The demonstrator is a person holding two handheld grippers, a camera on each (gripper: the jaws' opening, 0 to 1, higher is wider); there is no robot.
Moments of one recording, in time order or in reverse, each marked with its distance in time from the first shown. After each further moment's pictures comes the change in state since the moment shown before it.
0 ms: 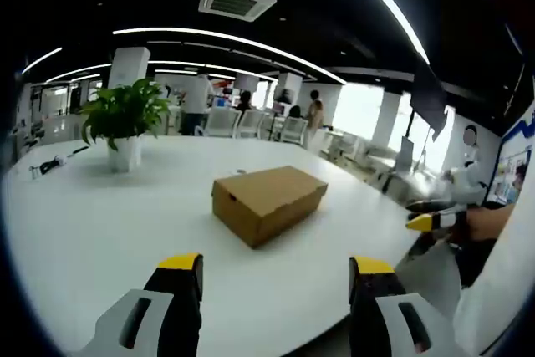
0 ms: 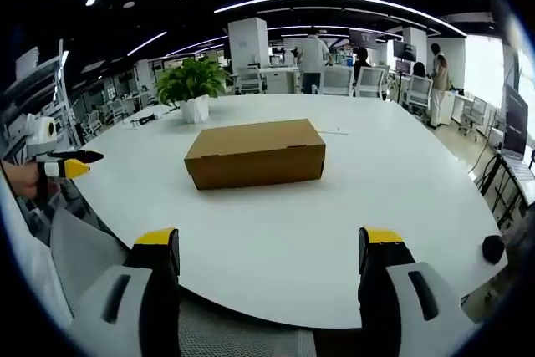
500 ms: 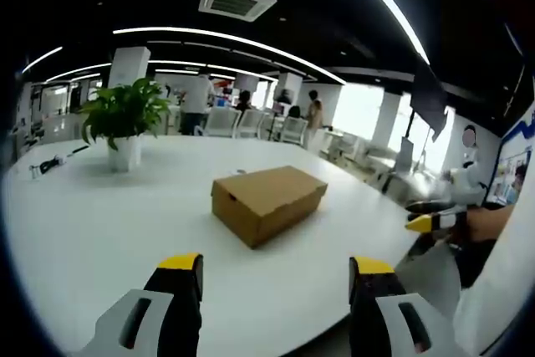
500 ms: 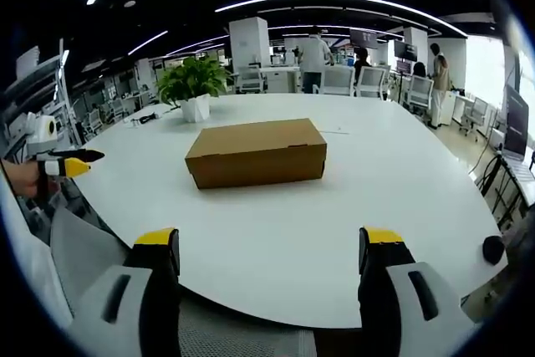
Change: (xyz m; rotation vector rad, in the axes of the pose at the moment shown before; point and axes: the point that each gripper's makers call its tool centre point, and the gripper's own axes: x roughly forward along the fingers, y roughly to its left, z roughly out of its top) left arm 0.000 0.000 0.000 -0.004 0.000 0.000; right arm 0.000 0.002 0.000 -0.005 0.003 0.003
